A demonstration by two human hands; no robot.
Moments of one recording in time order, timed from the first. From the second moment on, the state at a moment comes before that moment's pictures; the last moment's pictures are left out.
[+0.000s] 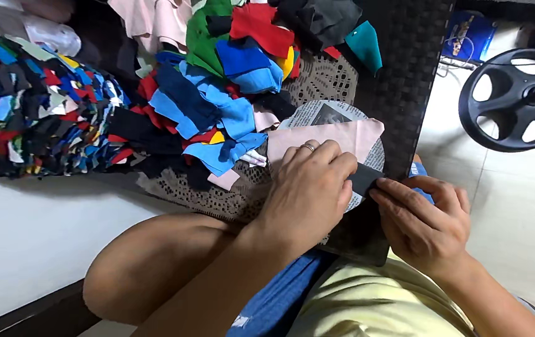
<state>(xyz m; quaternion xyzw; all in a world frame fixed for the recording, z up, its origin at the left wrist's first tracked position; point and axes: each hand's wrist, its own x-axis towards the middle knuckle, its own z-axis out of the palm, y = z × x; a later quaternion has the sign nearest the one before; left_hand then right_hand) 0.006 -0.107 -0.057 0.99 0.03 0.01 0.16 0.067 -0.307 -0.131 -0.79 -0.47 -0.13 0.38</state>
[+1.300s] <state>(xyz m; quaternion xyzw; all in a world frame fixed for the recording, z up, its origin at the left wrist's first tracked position) 0.042 -0.021 -0.021 0.99 0.09 0.10 0.11 0.067 -0.276 -0.122 -0.67 -0.51 -0.08 0.53</state>
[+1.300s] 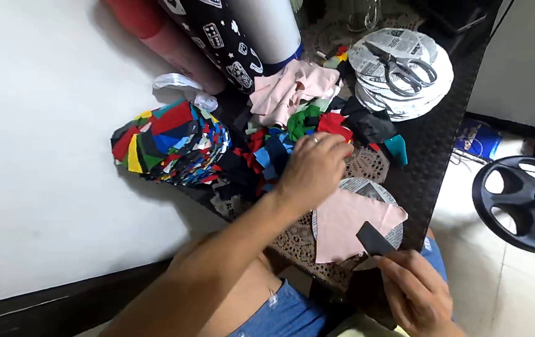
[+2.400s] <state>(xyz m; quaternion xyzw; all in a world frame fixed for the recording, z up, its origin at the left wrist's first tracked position) 0.031 -0.015 0.033 0.71 0.21 0.03 0.67 0.126 -0.204 -0.037 -0.63 -0.32 0.24 0.67</state>
